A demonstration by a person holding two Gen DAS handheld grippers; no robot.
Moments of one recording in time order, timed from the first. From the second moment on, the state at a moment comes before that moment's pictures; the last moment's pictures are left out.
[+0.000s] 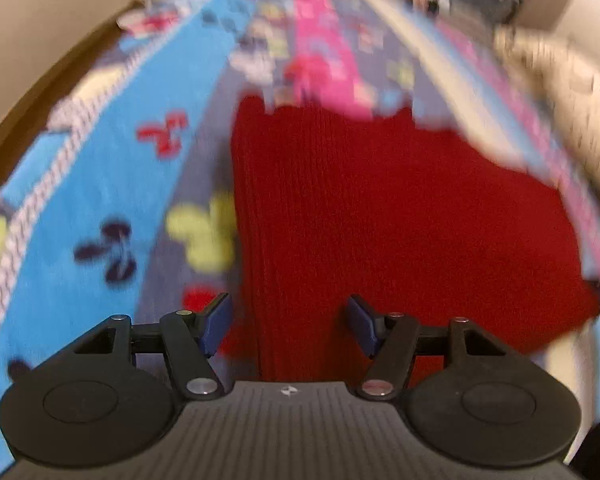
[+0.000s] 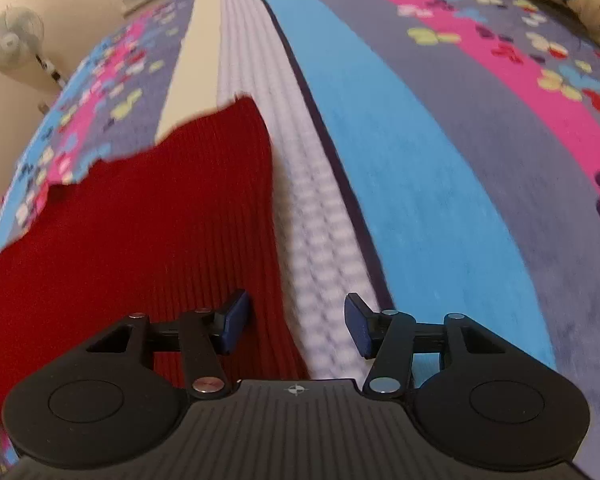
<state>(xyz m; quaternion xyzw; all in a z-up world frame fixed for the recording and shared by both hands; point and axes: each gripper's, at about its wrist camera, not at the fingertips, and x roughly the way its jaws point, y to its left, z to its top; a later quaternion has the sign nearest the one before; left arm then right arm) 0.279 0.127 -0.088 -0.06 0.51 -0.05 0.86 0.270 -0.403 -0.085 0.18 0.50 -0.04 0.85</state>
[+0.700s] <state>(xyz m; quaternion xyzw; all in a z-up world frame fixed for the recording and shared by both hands) 0.239 0.083 -0.086 0.08 0.48 -0.05 0.87 0.235 -0.373 -0.078 0.03 0.49 -0.02 0.87</state>
